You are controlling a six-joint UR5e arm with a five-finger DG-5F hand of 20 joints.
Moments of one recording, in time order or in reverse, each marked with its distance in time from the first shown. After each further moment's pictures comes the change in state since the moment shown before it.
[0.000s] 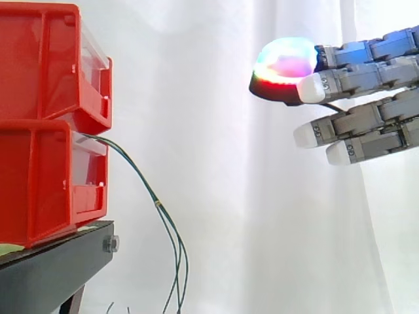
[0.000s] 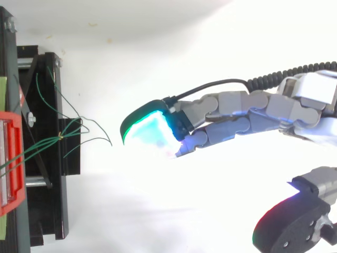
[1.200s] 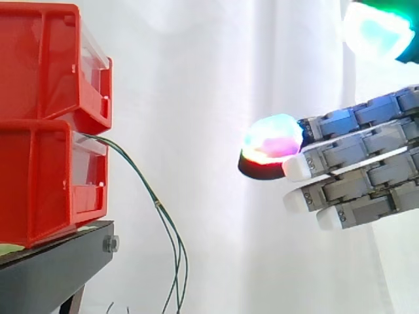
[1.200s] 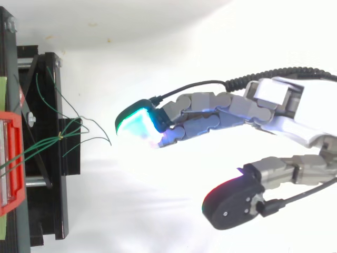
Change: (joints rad) arm -0.002 -0.082 0.000 0.042 0.030 -0.020
